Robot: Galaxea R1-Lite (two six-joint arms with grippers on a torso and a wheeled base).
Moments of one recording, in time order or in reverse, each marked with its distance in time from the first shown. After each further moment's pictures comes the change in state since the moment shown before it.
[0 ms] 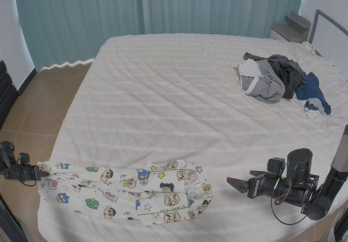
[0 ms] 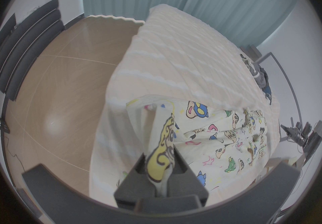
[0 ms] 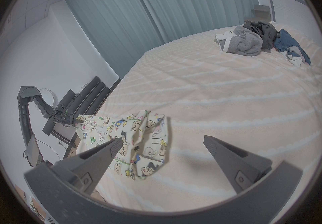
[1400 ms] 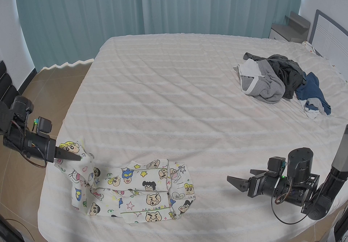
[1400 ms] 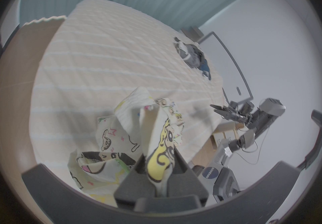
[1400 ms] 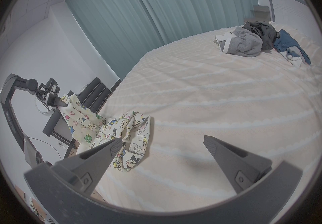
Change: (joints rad) left arm -0.513 -0.444 -0.248 0.749 -0.182 -0.049; right arm -0.002 -0.006 -0.003 -0.001 0.000 0.003
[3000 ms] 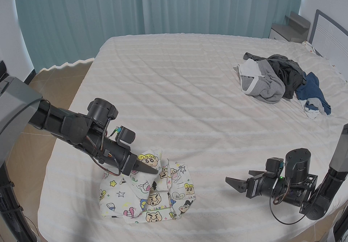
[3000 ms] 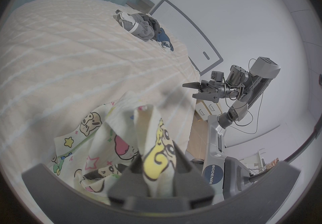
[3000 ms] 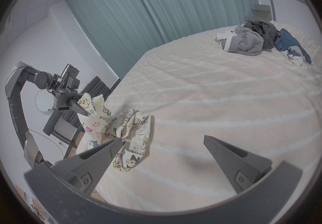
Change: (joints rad) left arm -0.550 0.363 -0.171 -0.296 0.002 -0.081; right arm 0.005 0.018 -0.008 0.001 0.001 0.000
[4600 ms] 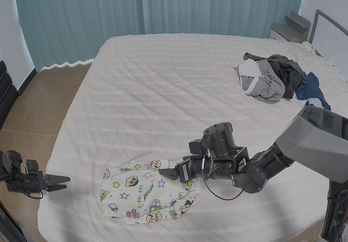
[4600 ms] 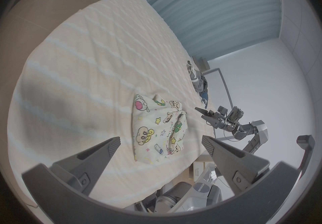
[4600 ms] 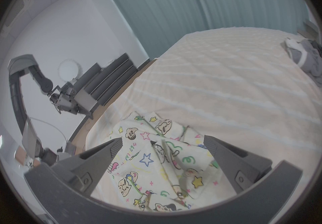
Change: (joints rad) left arm 0.943 -0.123 0.615 -0.148 -0.299 0.102; right arm 0.185 0.308 -0.857 0.625 0.155 -0.172
